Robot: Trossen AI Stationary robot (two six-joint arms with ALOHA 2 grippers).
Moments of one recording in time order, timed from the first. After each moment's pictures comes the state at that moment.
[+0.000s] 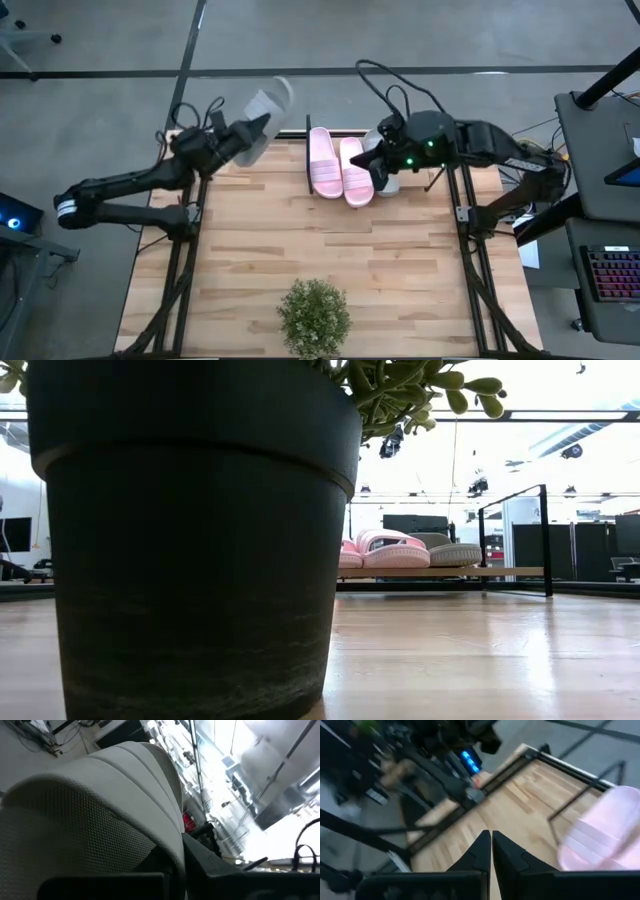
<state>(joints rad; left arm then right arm) 0.36 0.91 0.77 0.33 -0.36 -0.96 -0.03 1.43 1.81 -0.84 0.12 0.63</state>
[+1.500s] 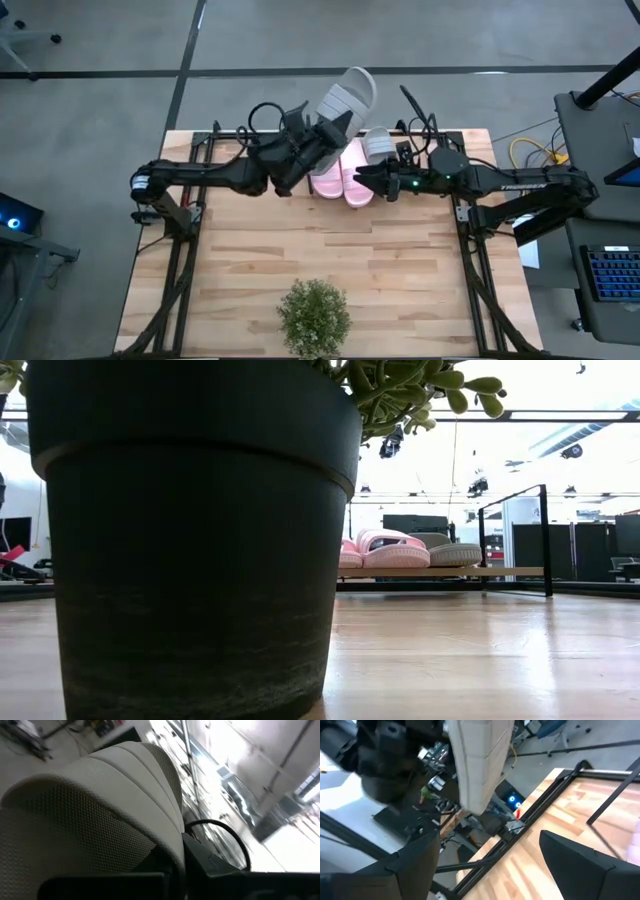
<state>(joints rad) -0.02 1.67 1.73 0.25 -0.81 -0.88 -0.02 1.09 0.94 0.11 0.12 0.82</state>
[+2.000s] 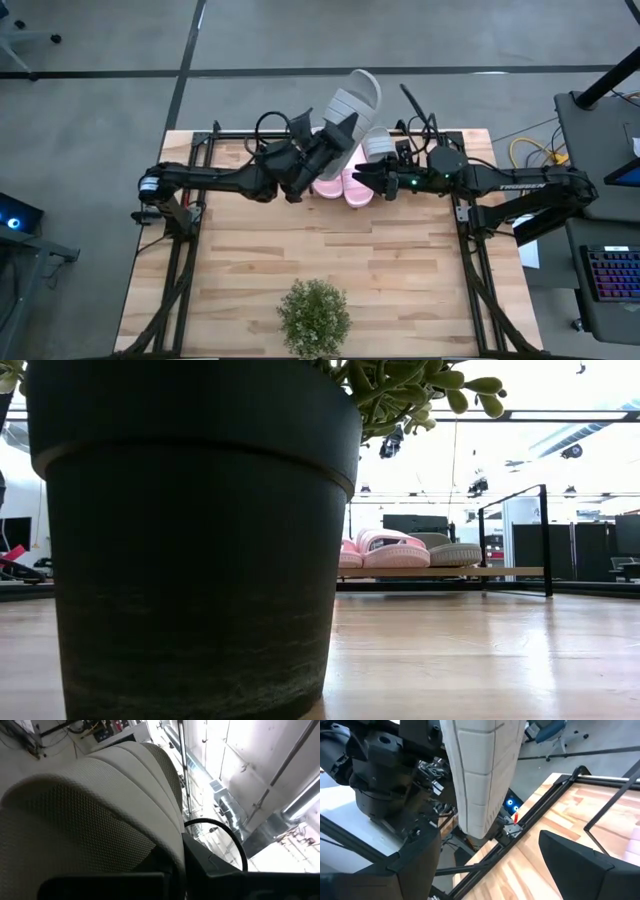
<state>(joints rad) -0.05 1.73 1.73 0.38 -0.86 -0.91 -0.03 1.10 0.94 0.12 0.13 0.80</state>
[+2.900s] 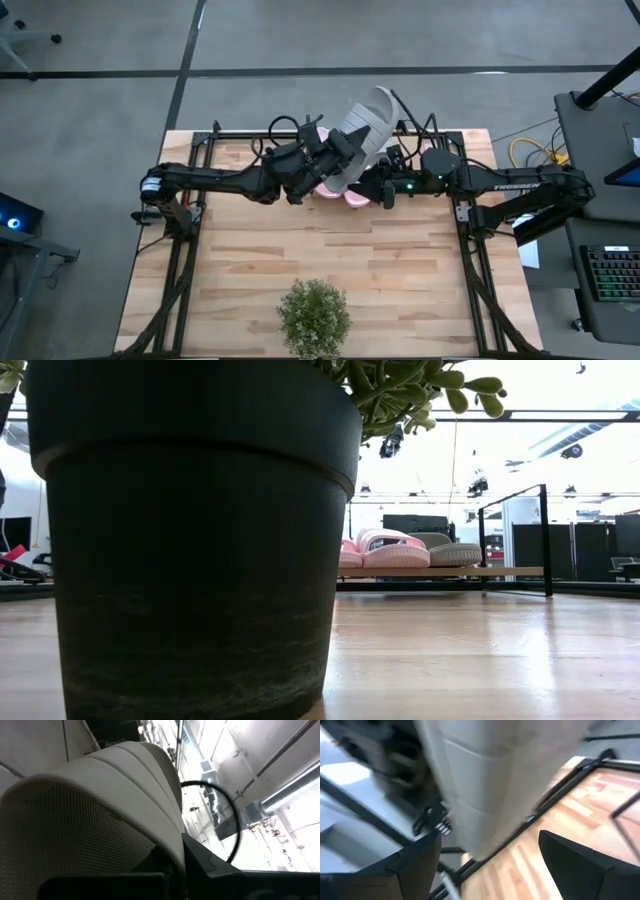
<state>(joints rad) -0.05 1.74 1.72 0.35 -0.71 -1.15 -0.03 1.14 0.94 0.15 0.00 0.76</state>
